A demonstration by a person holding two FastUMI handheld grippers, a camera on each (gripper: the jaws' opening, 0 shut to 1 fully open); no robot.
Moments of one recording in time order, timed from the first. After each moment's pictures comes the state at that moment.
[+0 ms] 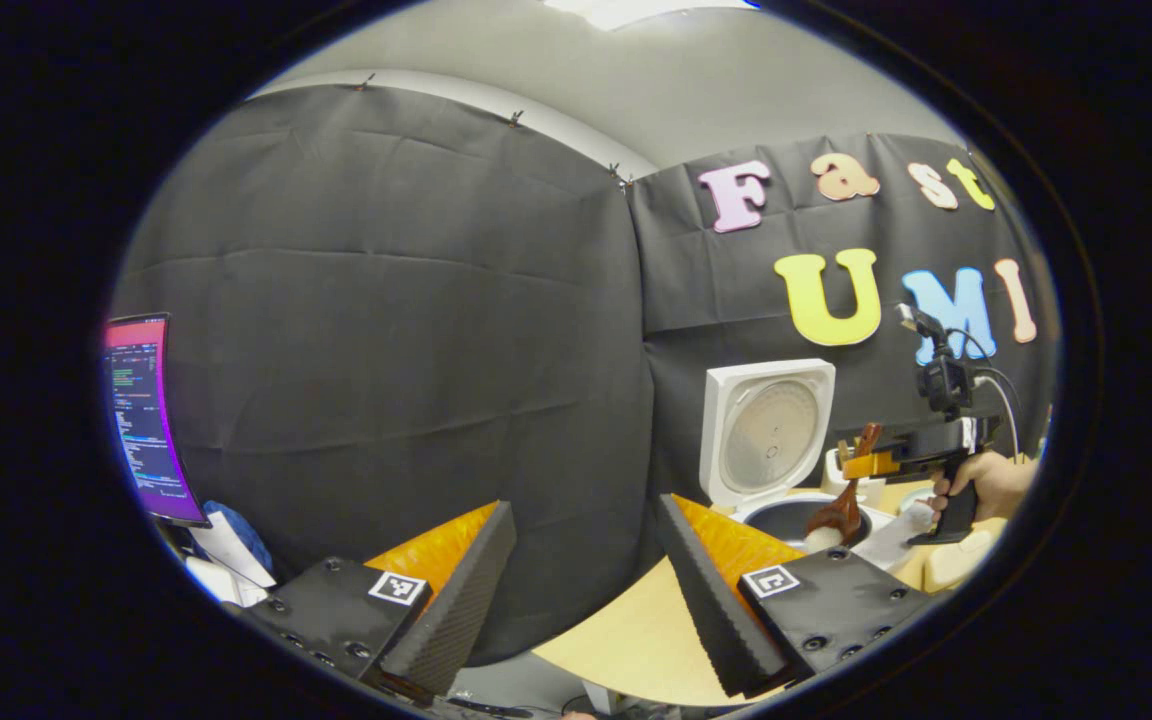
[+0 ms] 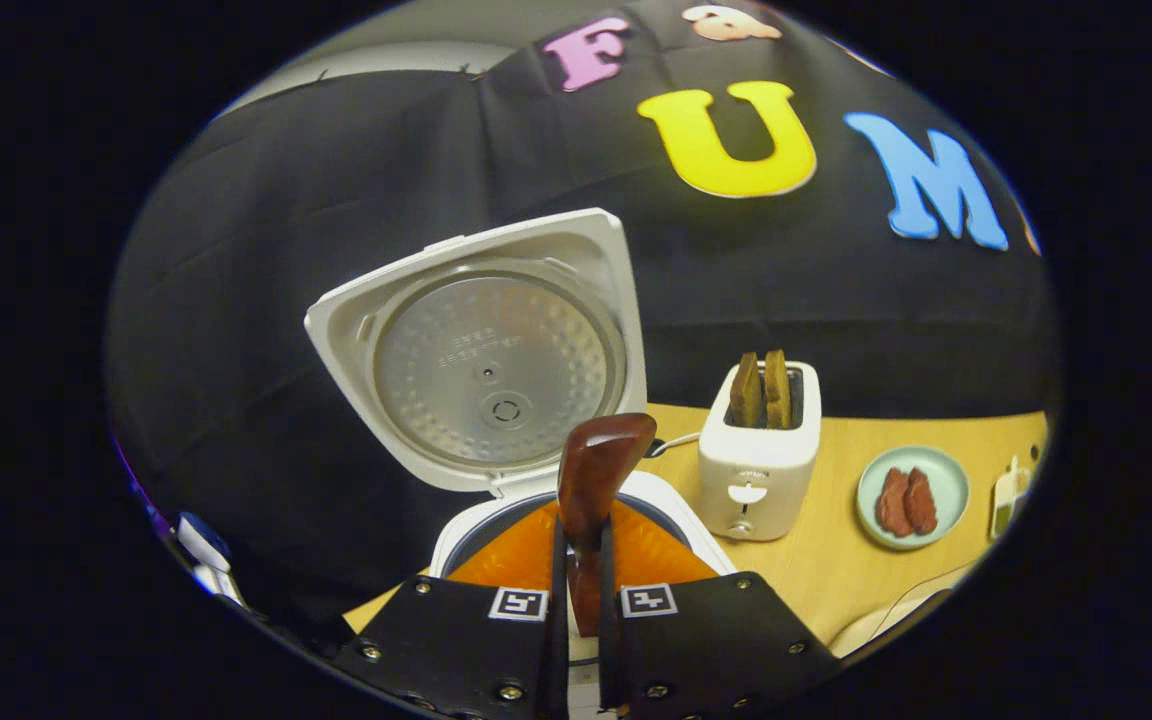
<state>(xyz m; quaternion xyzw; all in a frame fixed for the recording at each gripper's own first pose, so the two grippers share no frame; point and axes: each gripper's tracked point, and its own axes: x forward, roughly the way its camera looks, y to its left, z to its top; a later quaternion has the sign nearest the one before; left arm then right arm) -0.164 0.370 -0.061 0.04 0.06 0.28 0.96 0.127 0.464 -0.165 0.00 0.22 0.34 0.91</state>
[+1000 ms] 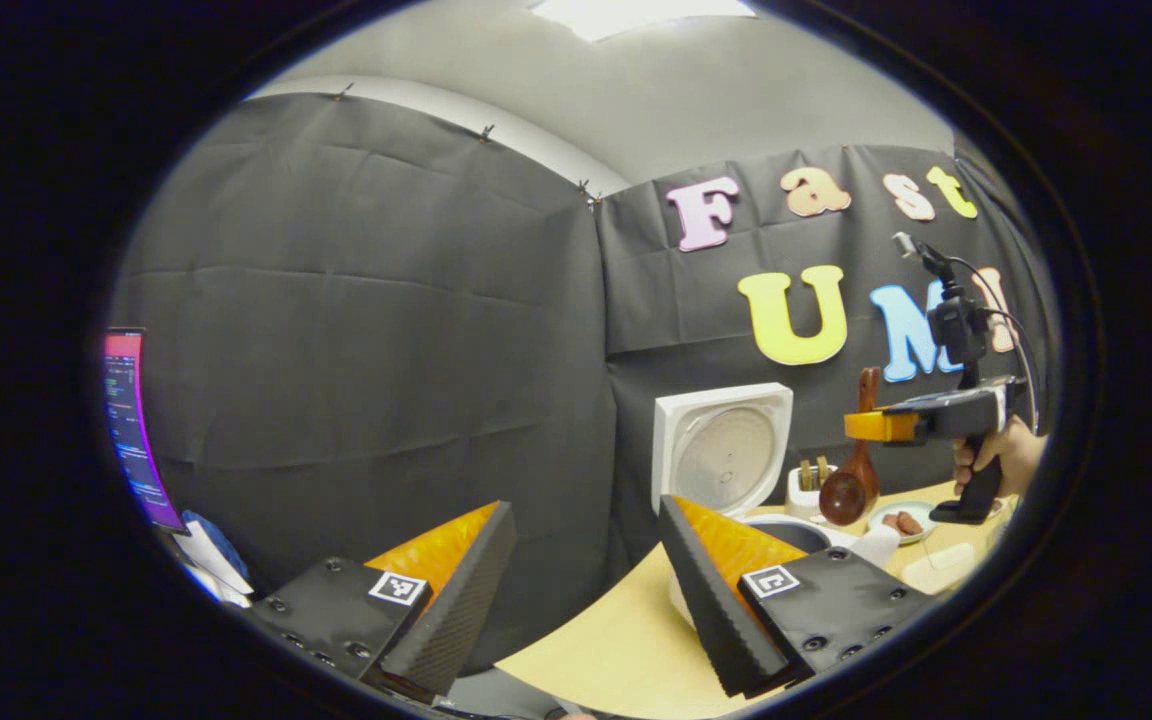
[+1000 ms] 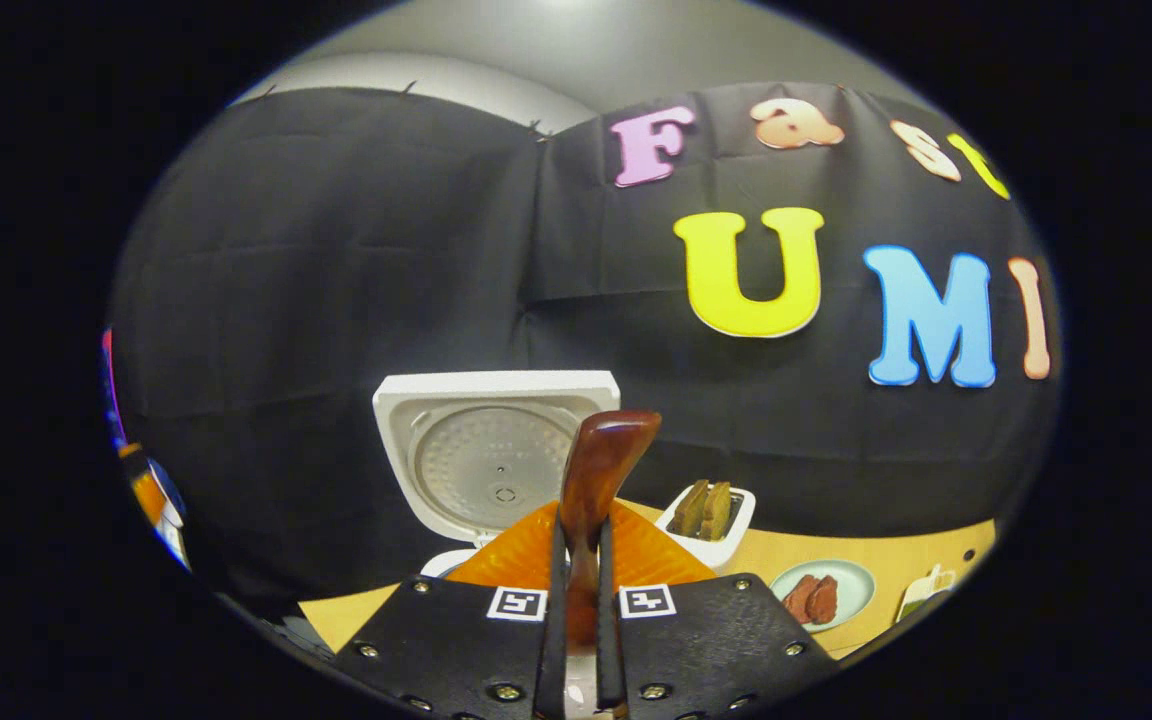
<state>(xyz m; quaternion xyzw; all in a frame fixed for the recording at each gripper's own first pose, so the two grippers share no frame) -0.129 0.325 -0.034 0.04 0.04 0.23 0.97 0.119 0.391 -0.056 0.02 0.11 0.33 0.94</state>
